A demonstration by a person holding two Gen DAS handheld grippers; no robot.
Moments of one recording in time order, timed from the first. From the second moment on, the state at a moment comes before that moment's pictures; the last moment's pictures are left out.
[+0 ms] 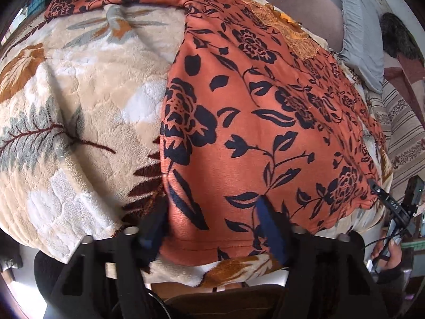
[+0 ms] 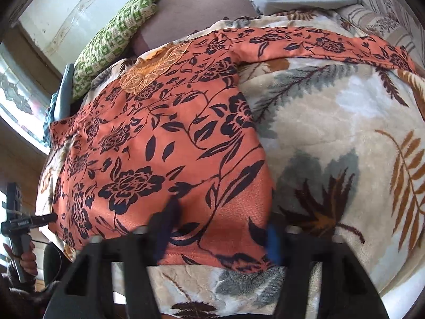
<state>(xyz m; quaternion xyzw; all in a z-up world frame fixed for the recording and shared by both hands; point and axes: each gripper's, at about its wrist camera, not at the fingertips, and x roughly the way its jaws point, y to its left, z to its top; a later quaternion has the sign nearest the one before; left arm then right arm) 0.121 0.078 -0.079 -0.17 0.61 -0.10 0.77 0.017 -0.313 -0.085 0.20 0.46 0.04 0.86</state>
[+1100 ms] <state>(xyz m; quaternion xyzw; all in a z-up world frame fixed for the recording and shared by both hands) 0.188 -0.056 -0.010 0.02 0.58 -0.11 0.81 -0.015 -0.597 -0.027 0.43 0.26 -0.20 0.84</state>
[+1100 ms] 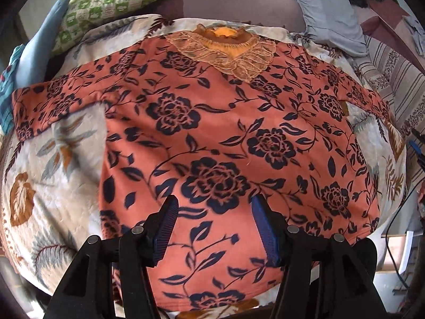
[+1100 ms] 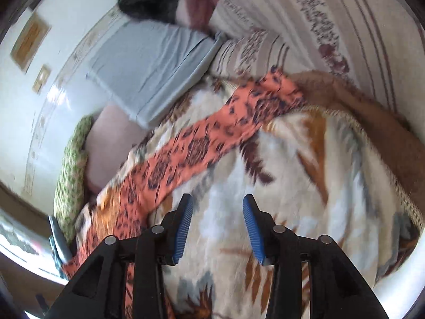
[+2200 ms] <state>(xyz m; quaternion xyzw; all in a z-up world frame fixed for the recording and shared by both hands) 0.355 -0.144 -0.107 -0.07 0.61 -0.13 0.78 0.204 -0.491 0.014 0.32 0.24 -0.04 0.92</state>
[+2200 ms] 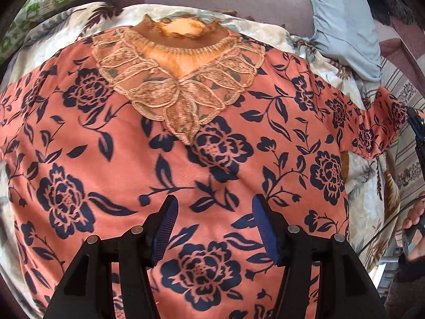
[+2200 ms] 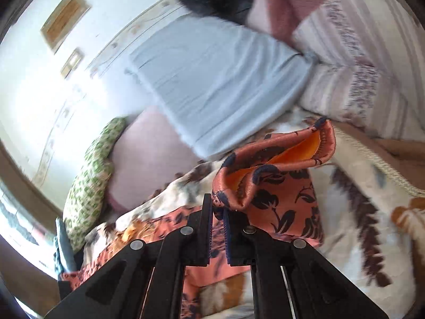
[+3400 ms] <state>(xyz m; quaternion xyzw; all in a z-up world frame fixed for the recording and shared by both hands) 0.394 0.047 -0.120 -0.22 0.59 -0.01 0.78 0.259 -0.328 -0.104 0.49 0.37 0.02 0.79</state>
